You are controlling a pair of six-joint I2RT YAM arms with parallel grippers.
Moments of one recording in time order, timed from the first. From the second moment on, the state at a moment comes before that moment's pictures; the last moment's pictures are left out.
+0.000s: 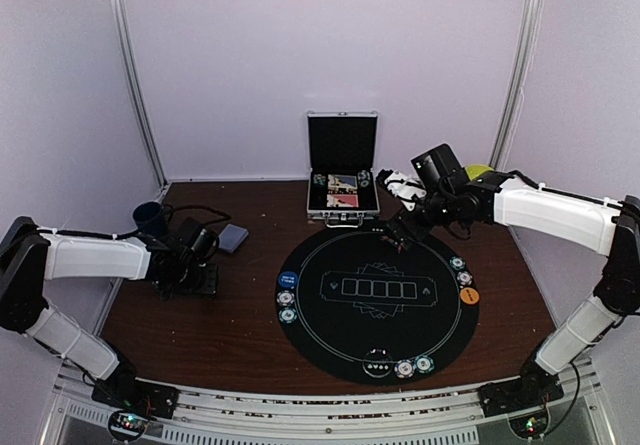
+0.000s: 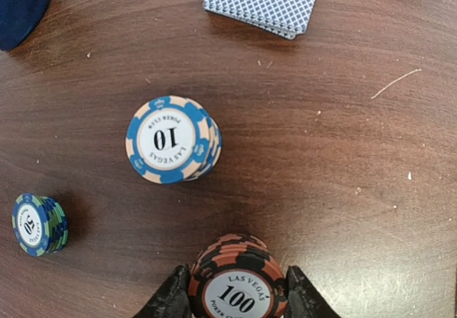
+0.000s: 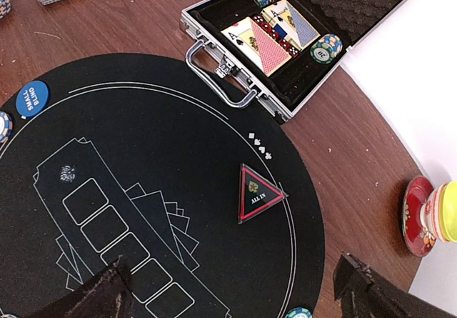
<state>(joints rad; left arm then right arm) -0.57 1.43 0.69 -0.36 -0.32 -0.51 0.65 1.53 1.23 -0.48 0.17 -0.26</state>
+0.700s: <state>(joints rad) -0.57 1.38 0.69 -0.35 -0.32 -0.50 0.65 1.53 1.22 -0.48 0.18 -0.27</state>
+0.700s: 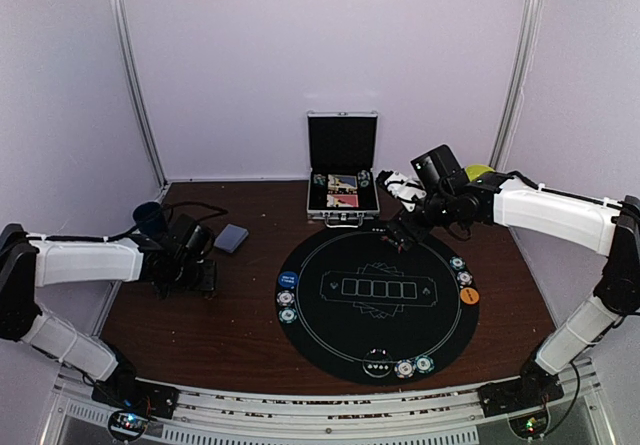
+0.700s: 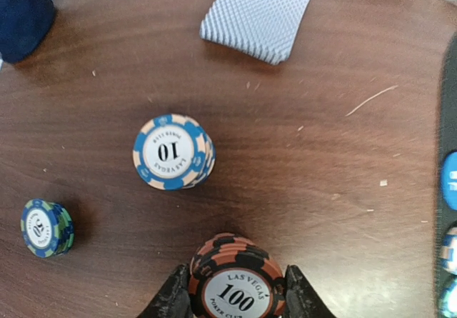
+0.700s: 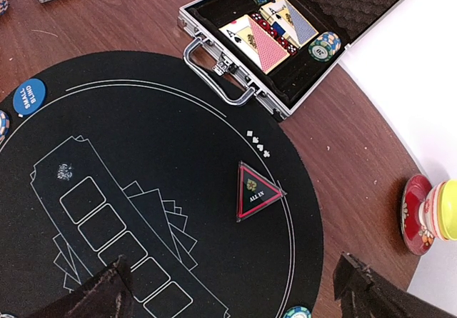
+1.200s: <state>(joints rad) -0.79 1.24 0.67 -0.34 -0.25 -0.47 0.65 1.53 1.22 -0.48 0.18 -0.27</state>
